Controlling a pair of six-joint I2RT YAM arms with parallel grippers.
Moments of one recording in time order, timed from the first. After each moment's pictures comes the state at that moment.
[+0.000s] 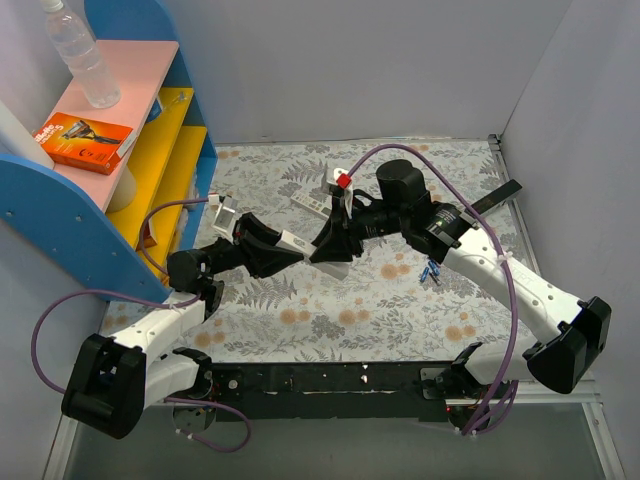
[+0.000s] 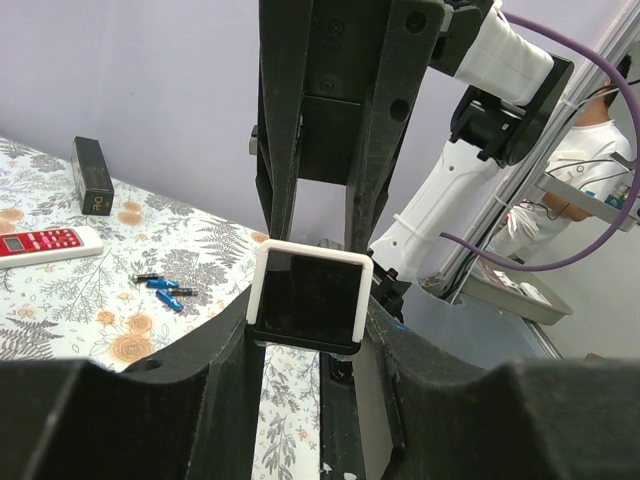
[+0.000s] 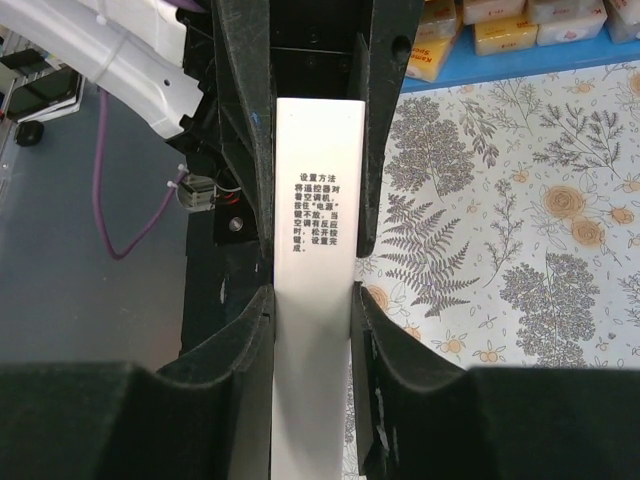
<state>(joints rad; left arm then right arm) -0.35 1.09 0.42 1.33 0.96 -0.98 0.79 1.32 1.31 -0.41 -0.83 -0.05</state>
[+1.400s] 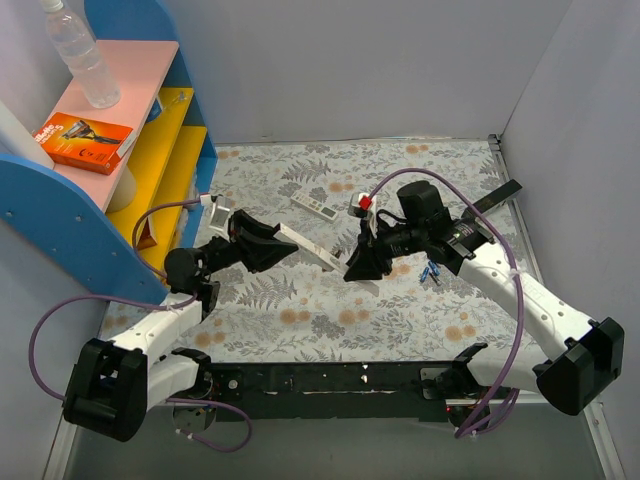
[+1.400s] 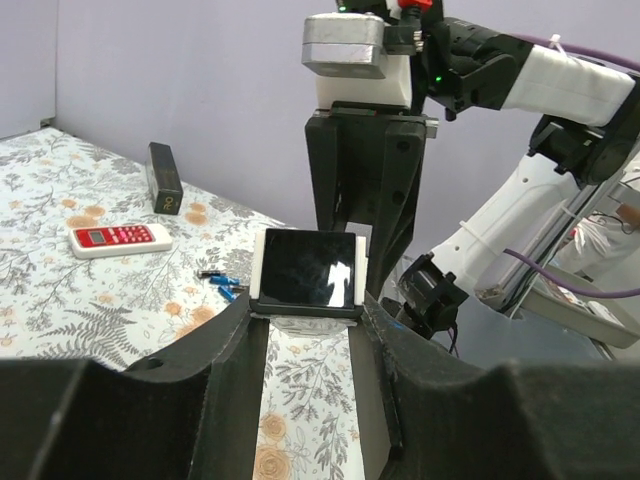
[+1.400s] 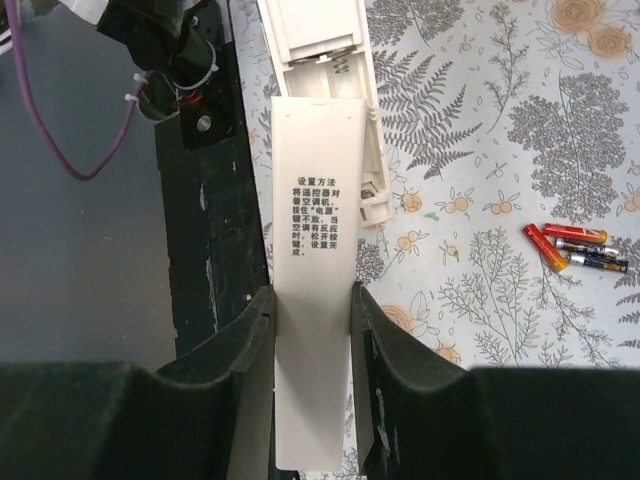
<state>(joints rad) -0.30 1.08 0.40 1.28 0.92 -0.88 0.65 1.20 1.10 -0.60 -0.85 -0.18</state>
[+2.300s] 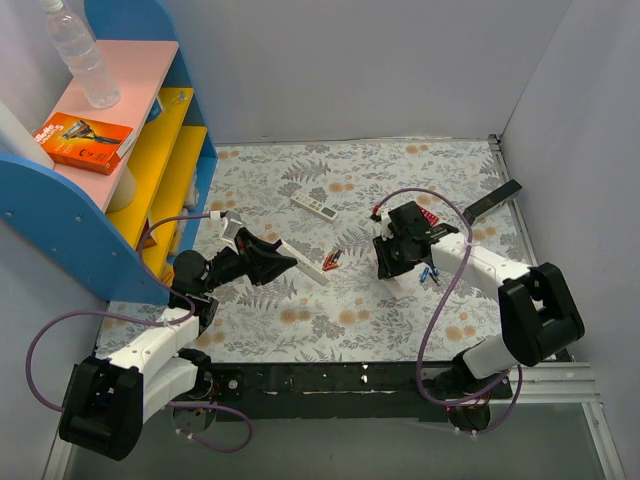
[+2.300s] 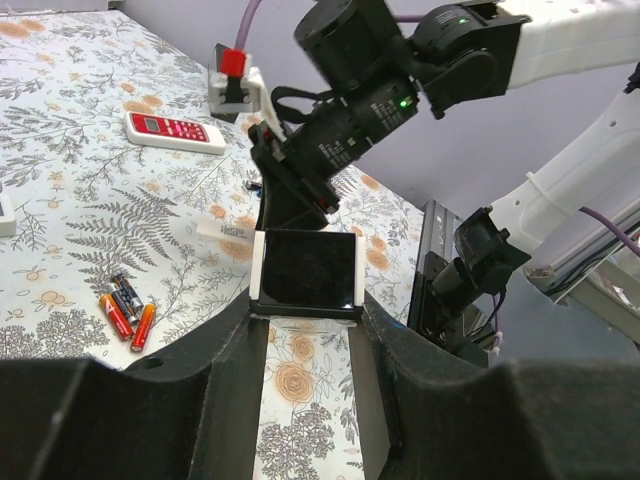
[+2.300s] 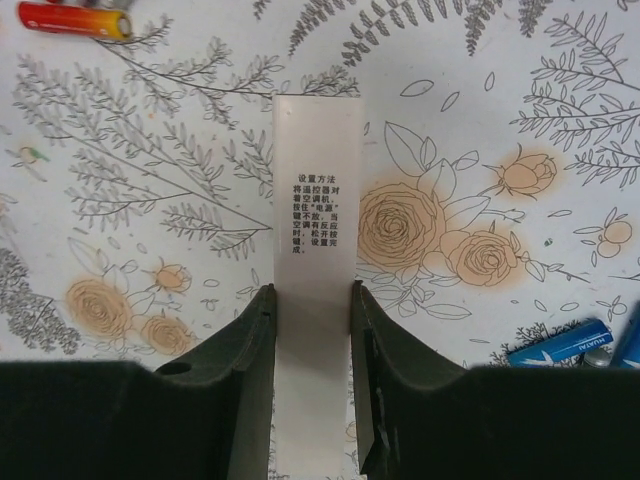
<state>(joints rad) -0.30 0.97 0.29 0.92 0.85 -0.65 0.52 1.44 0.89 -0.50 -0.17 0.07</state>
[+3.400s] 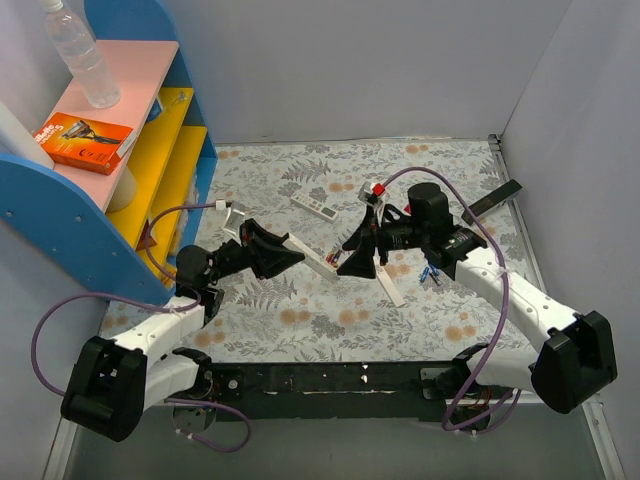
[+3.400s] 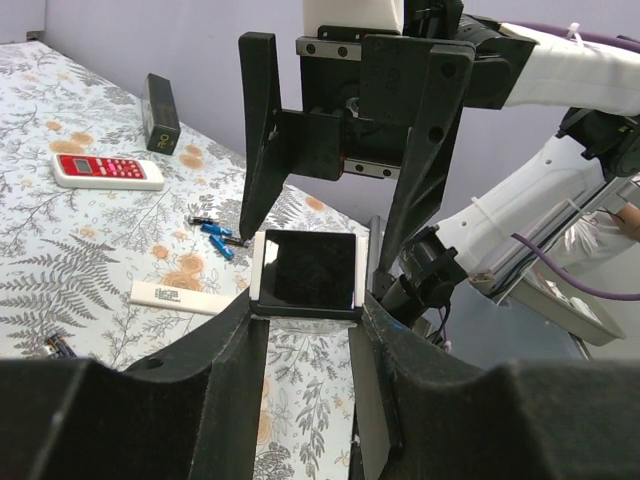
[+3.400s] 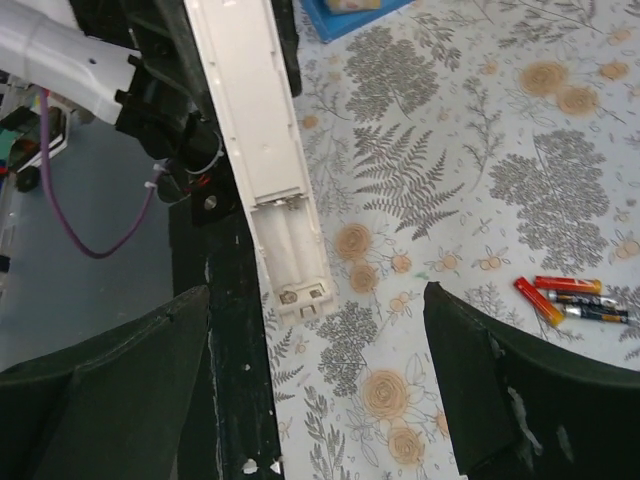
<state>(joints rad) -0.35 1.07 0.36 1.07 0.88 -0.78 0.55 1.21 0.92 -0.18 -0.91 0.08</state>
